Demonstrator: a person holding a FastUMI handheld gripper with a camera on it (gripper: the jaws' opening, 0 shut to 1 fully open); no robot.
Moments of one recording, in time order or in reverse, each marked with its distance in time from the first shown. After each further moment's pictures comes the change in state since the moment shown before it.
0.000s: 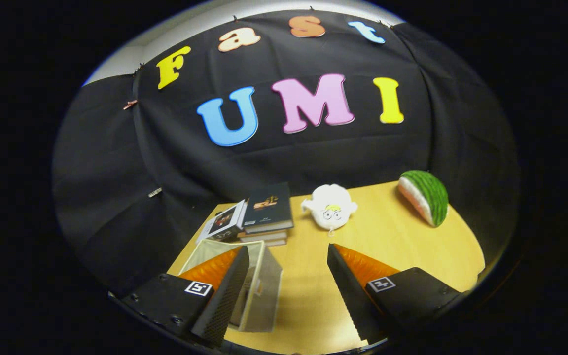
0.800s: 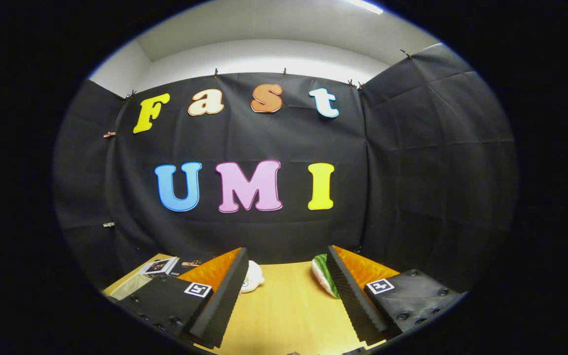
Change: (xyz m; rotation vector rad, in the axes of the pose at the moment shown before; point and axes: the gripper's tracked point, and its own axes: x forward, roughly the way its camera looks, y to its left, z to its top) arm -0.100 -0.193 0.141 -0.127 -0.395 -0.193
